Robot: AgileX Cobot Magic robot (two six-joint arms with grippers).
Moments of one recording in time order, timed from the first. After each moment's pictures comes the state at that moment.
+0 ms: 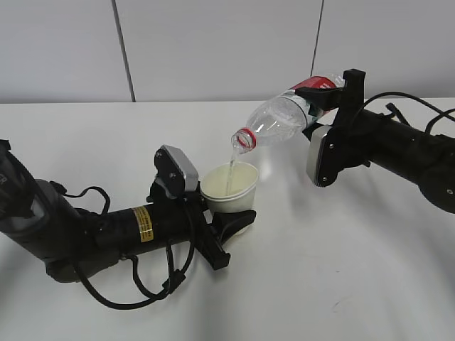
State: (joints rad) left arm -0.50 2.24 -0.85 0.66 -1.14 -0.18; right arm 0.09 2.01 -0.90 -0.53 -1.02 -1.25
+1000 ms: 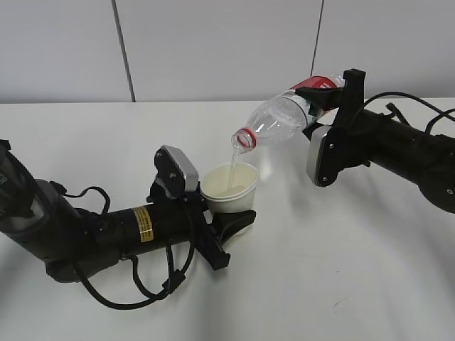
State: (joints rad) left arm -0.50 2.24 -0.85 0.66 -1.13 -0.18; right arm 0.09 2.01 -0.90 -0.53 -1.02 -1.25
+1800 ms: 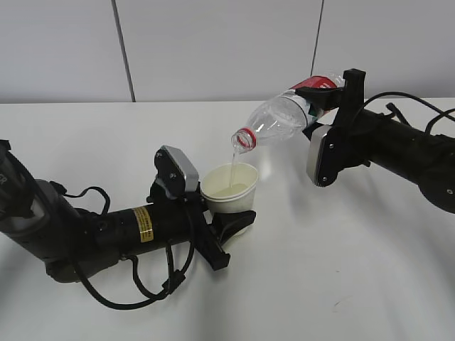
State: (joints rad) left arm -0.50 2.24 -0.85 0.66 -1.13 -0.18; right arm 0.09 2.01 -0.90 -0.53 -1.02 -1.25
